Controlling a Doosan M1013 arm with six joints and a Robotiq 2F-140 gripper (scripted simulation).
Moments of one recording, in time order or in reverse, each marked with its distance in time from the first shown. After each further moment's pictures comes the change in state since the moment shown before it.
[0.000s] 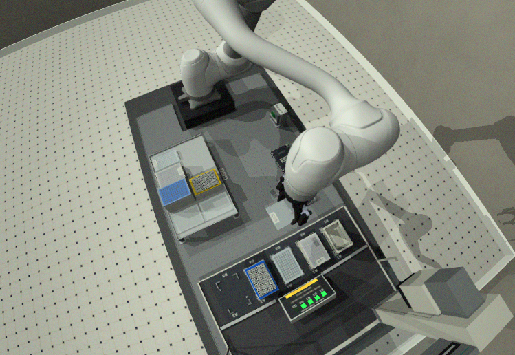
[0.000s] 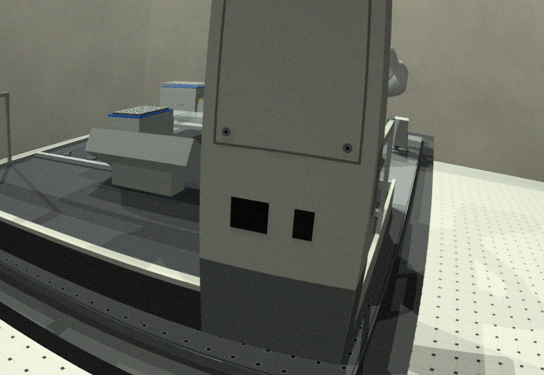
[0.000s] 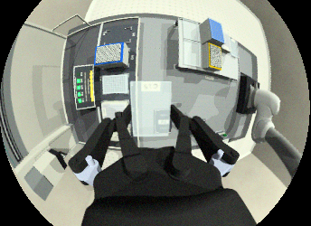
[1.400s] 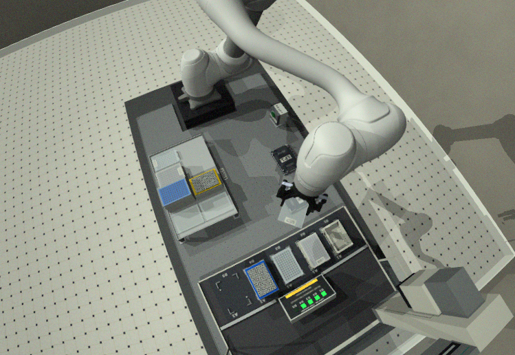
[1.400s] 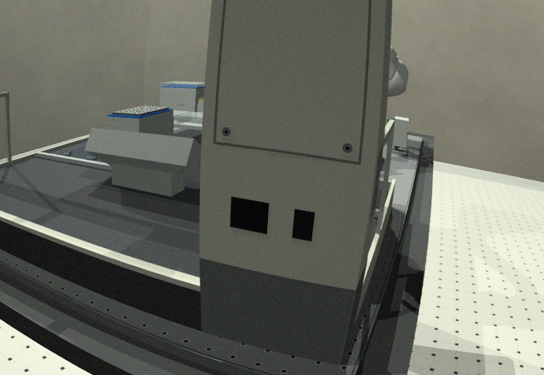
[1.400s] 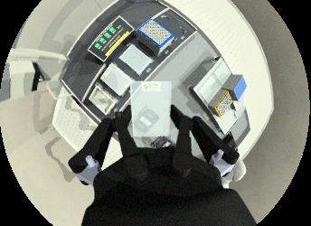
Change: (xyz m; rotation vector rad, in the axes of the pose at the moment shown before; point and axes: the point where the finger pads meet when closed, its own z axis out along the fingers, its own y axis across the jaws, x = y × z) arm -0.029 -0.001 0.000 0.000 0.000 -0.722
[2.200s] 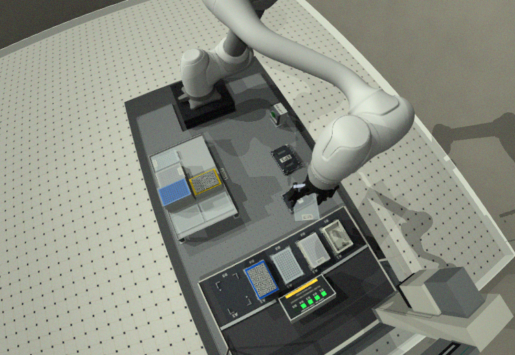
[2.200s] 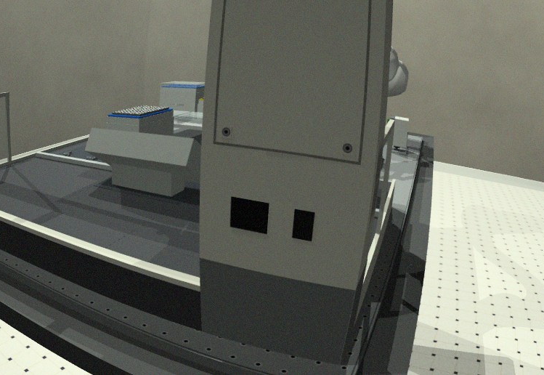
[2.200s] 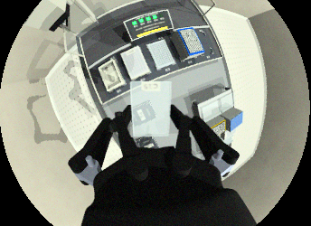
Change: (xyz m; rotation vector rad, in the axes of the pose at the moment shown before) arm -0.029 -0.028 0.000 0.000 0.000 -0.435
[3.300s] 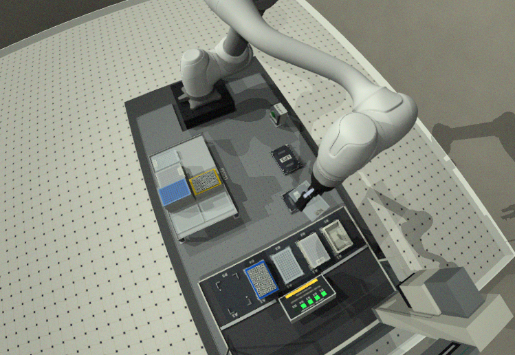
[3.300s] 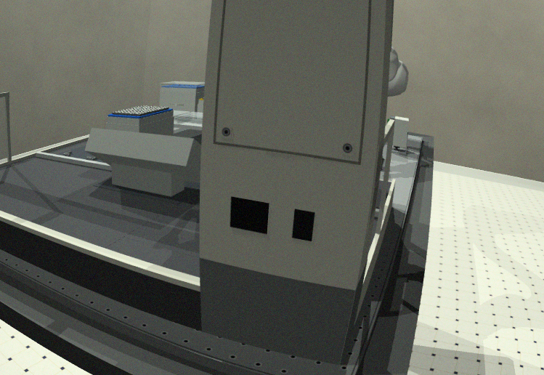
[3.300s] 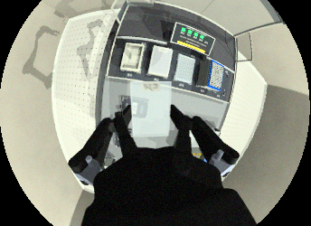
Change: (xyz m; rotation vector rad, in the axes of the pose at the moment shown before) arm -0.006 -0.016 0.000 0.000 0.000 -0.584
